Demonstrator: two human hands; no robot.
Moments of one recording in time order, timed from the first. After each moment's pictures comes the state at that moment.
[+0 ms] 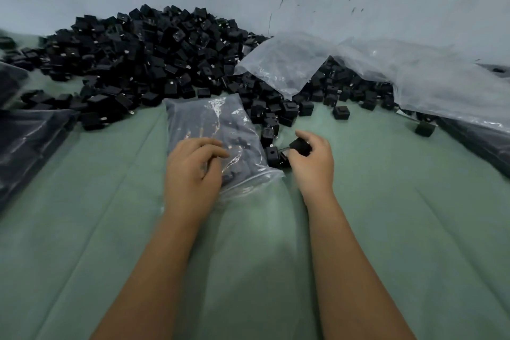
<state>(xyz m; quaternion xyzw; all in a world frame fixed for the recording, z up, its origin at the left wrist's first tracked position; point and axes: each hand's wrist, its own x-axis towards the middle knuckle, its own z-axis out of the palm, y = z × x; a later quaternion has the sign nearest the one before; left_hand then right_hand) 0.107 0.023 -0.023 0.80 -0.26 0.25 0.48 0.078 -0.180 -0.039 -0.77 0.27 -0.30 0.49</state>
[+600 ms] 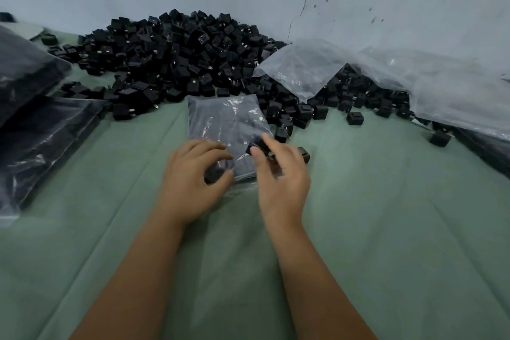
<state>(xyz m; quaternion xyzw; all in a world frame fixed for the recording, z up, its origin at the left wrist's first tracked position) 0.100 0.063 -0.023 0.88 -0.31 0.18 0.32 0.044 -0.079 -0.027 -0.73 0.10 -0.41 0.53</state>
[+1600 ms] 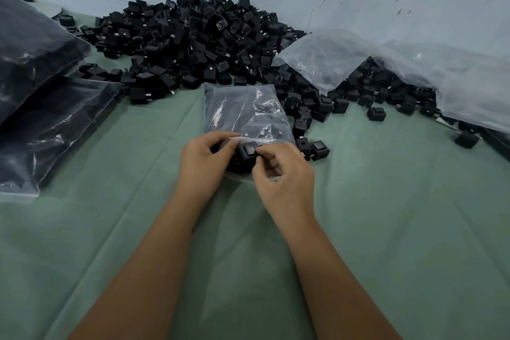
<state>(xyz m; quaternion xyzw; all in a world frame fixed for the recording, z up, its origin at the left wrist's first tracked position) 0.104 0.053 -0.025 0.77 -0.12 0.06 0.63 0.045 -0.069 -0.034 -0.82 0.01 -0.40 0.41</state>
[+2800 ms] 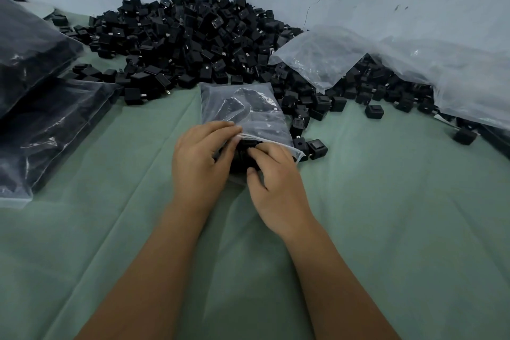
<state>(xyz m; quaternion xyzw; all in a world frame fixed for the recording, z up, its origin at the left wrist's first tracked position) 0.101 0.053 -0.030 0.80 -0.25 0.35 0.42 0.040 -0.072 -0.030 -0.91 -0.03 -0.27 0.30</state>
